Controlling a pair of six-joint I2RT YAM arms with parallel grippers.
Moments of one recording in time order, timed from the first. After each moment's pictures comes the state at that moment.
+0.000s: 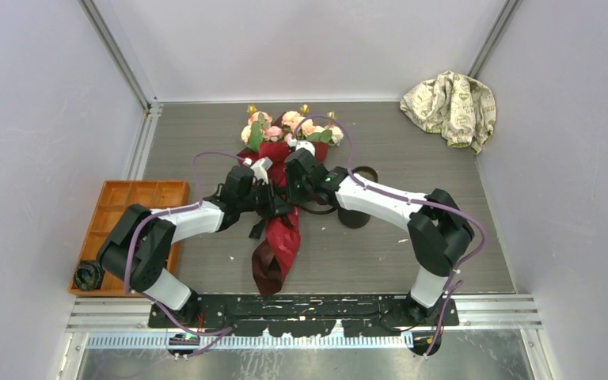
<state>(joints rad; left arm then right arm) -0.52 1.55 0.68 0.26 0.43 -0.68 0.83 1.72 1.25 -0.33 0.13 0.58</state>
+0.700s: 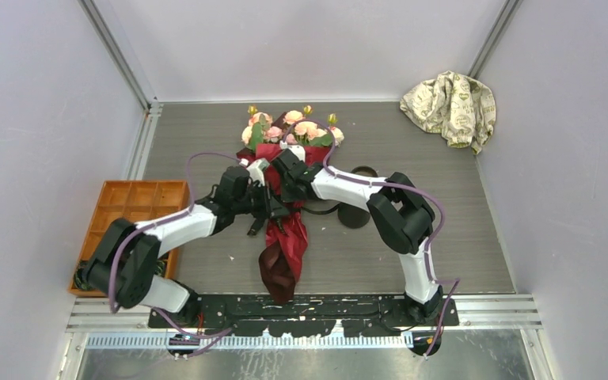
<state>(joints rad) -0.52 1.46 0.67 0.16 0.44 -0.65 0.82 2.02 1.46 -0.39 0.20 0.63</state>
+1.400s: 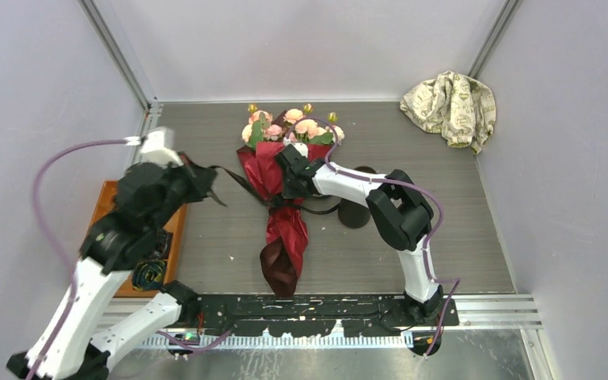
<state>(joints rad) -0.52 0.80 1.13 -0.67 -0.16 -0.55 0.78 2.05 1.49 -0.40 0.16 0.65</state>
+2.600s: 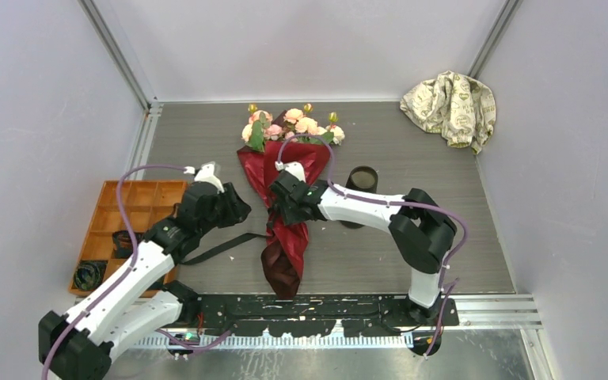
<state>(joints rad) -0.52 0.82 0.66 -0.43 -0.13 -0.64 0.95 1.81 1.28 -0.49 0.28 0.58</state>
